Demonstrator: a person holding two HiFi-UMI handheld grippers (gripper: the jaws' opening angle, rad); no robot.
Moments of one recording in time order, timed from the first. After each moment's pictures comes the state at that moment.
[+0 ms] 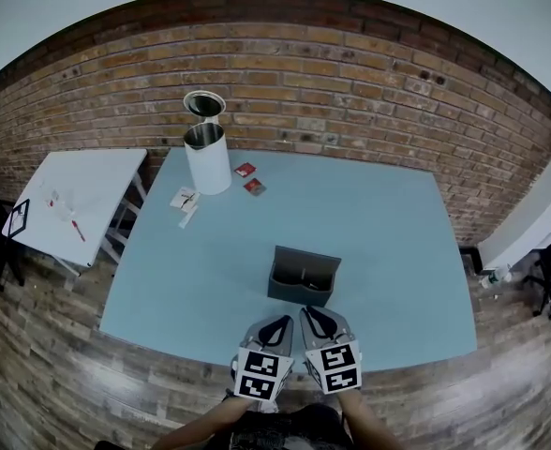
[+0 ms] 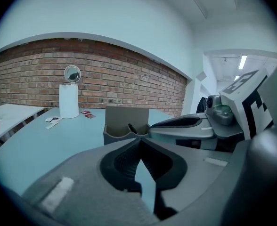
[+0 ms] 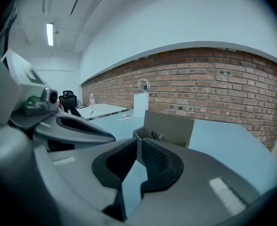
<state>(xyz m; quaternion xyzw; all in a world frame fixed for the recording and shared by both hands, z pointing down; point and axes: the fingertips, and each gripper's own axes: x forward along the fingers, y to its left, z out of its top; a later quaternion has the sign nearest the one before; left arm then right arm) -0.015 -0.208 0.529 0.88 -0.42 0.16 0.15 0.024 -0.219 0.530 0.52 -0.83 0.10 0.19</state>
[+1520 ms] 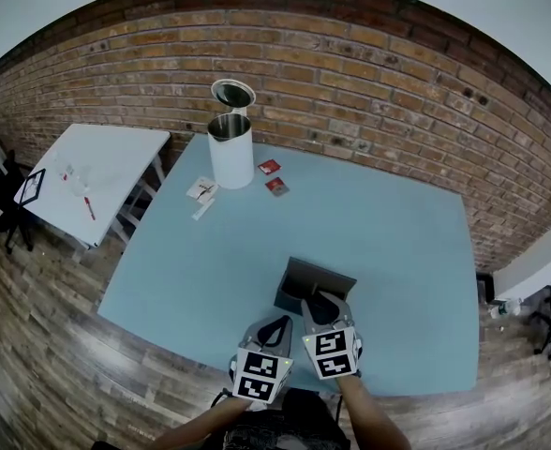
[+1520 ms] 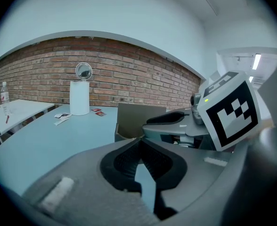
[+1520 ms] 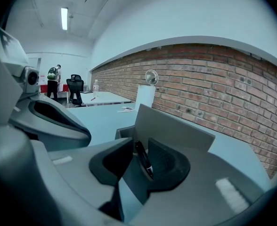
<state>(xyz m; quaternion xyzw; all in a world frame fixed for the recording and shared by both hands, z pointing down) -0.026 -0.245 0.543 0.84 -0.48 0.15 0.17 0.018 -0.293 0.554 0.47 -0.84 0.05 0.27</state>
